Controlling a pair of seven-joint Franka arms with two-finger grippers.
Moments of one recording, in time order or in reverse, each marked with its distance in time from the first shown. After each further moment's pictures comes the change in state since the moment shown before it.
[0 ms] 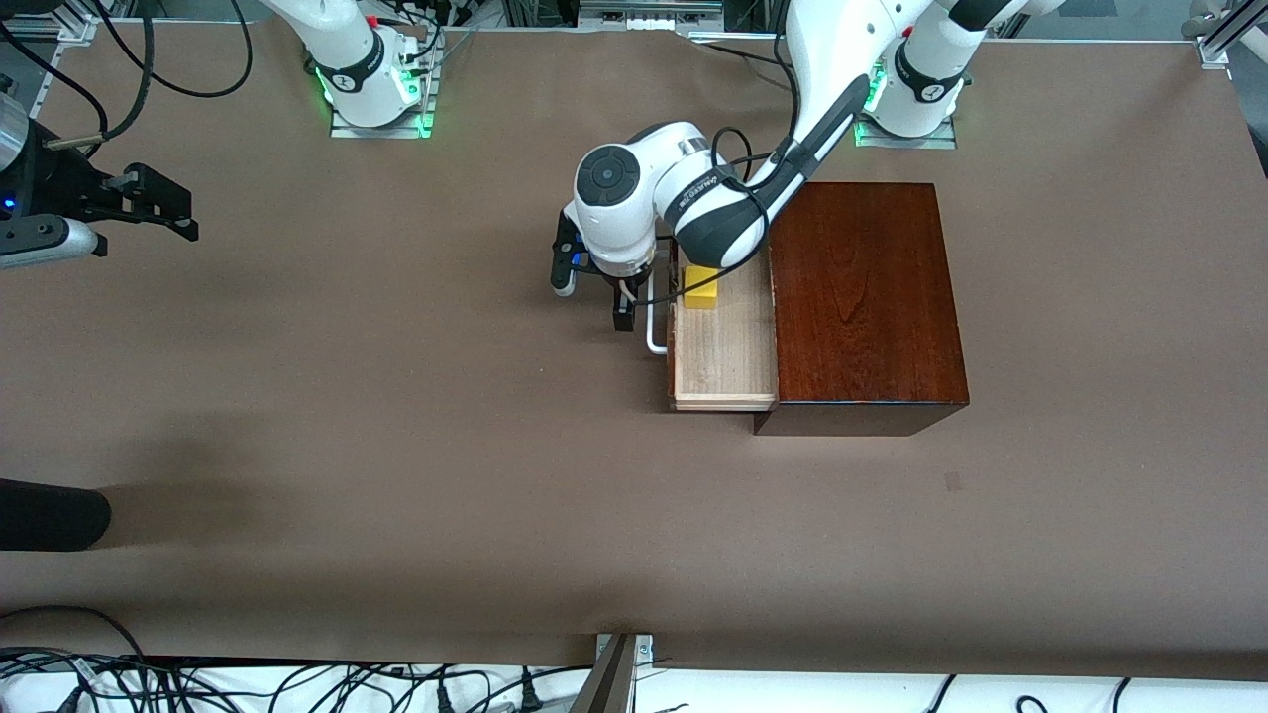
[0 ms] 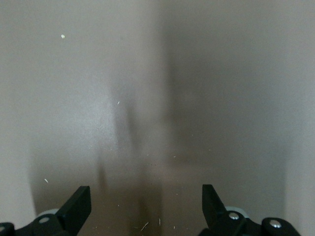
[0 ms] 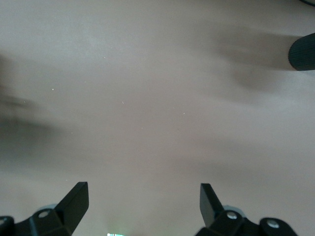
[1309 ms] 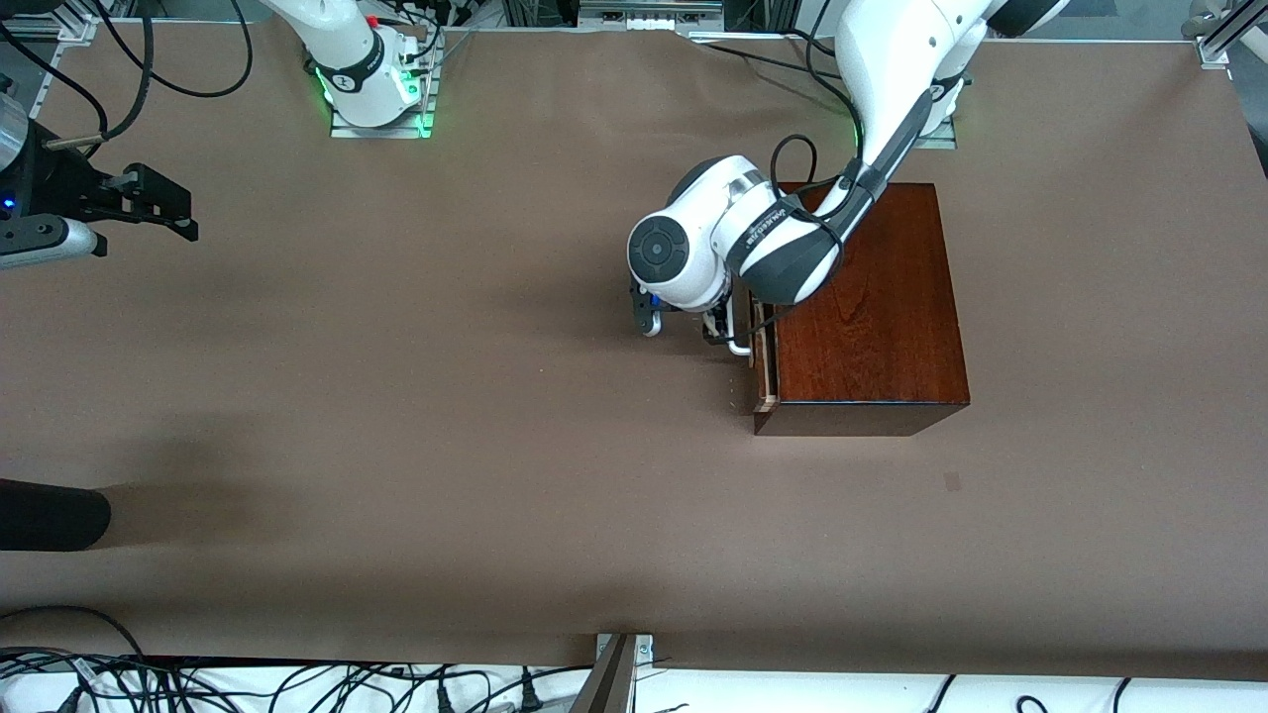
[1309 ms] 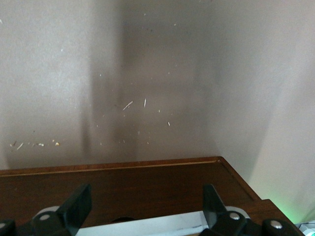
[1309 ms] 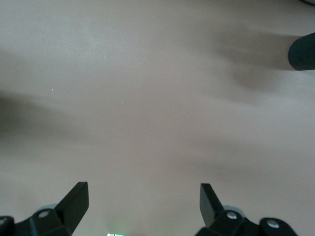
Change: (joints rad) left arm 0.130 -0.024 0.003 0.027 0.015 -0.380 -0.017; right arm 0.000 0.000 -0.001 0.000 0.000 0.000 0.002
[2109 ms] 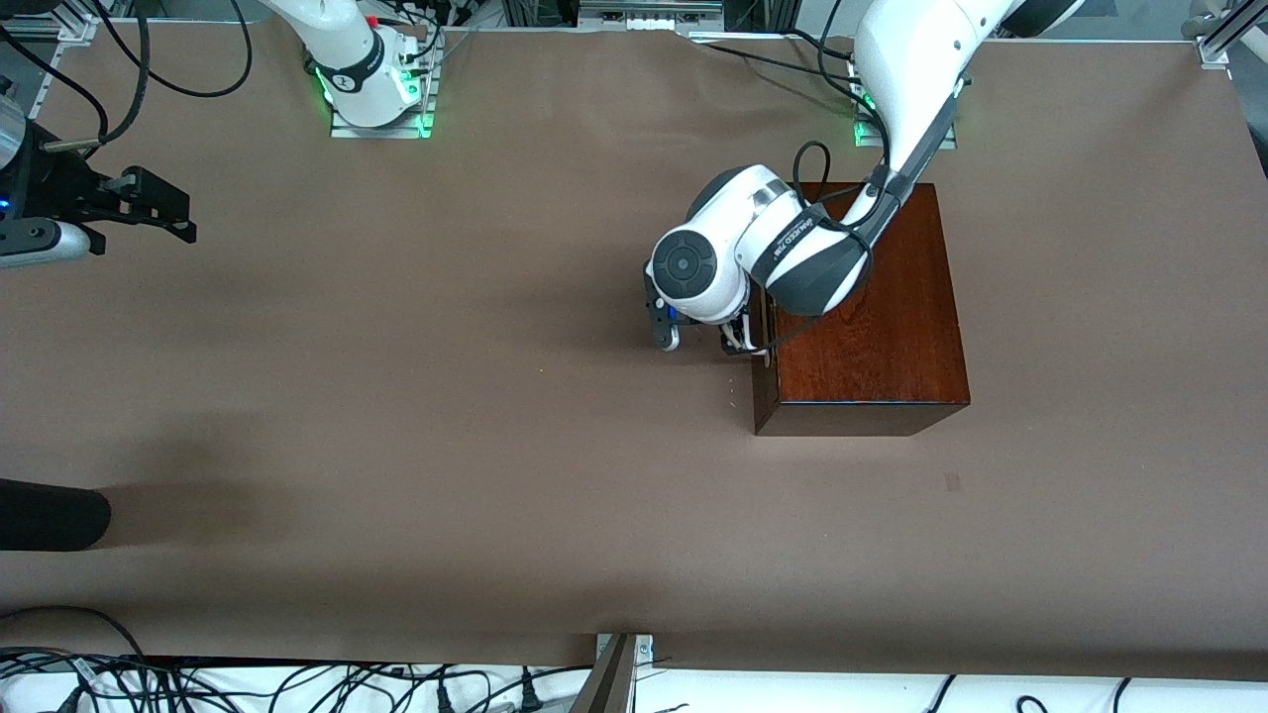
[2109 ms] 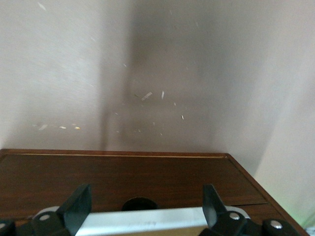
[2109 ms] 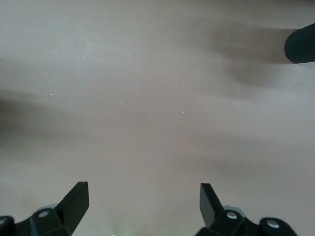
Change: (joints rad) left arm 0.043 -0.025 -0.021 0.032 -0.004 -0.001 -0.048; right arm 0.000 0.000 -0.003 0.000 0.000 0.000 0.044
